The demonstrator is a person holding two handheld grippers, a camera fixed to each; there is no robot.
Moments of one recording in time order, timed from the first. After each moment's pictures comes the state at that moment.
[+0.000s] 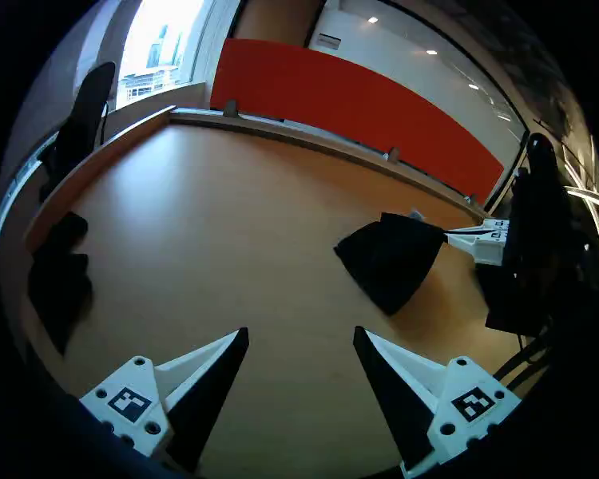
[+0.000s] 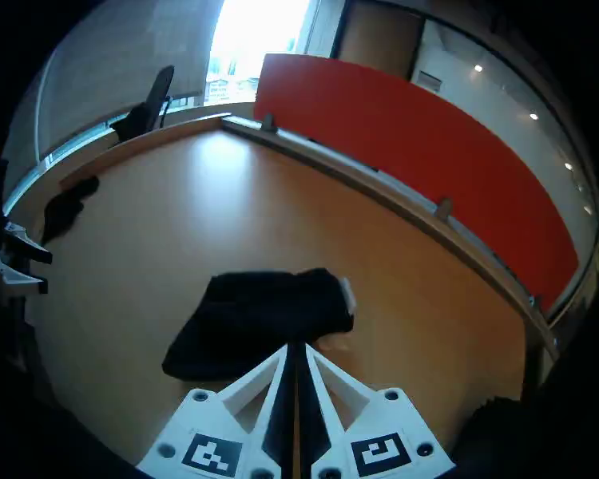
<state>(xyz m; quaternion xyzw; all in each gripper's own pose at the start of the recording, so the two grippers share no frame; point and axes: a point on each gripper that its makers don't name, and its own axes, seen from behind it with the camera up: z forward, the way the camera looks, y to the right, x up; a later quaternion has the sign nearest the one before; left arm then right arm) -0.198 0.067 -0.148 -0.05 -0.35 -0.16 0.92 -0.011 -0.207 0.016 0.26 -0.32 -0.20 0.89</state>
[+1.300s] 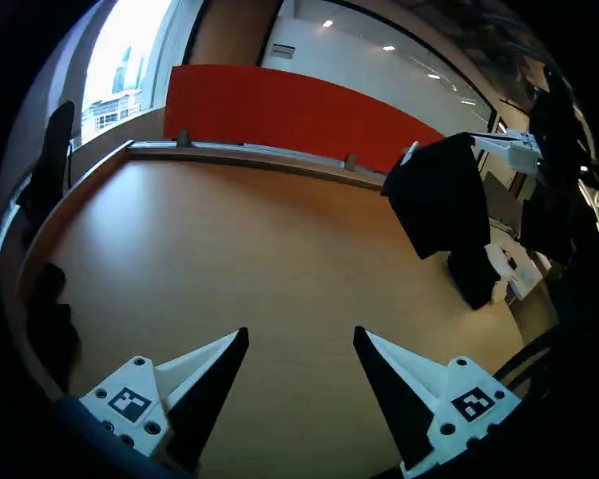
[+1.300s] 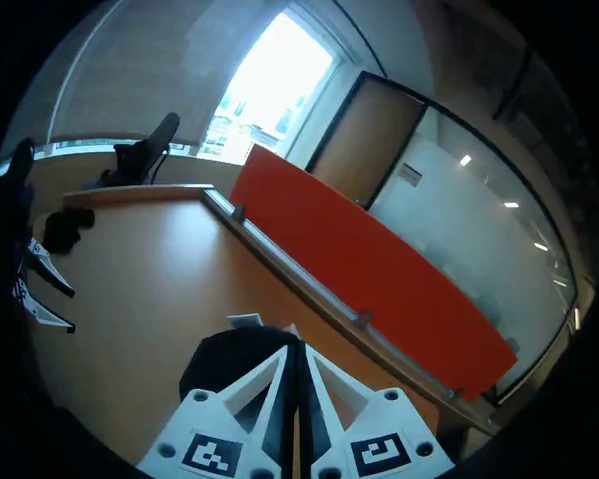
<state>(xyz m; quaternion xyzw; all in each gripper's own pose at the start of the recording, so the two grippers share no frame) -0.149 0.112 -0.127 -0.12 -0.32 -0.12 0.93 0.210 -0.163 0.032 0.23 -0.16 -0.29 0.92</state>
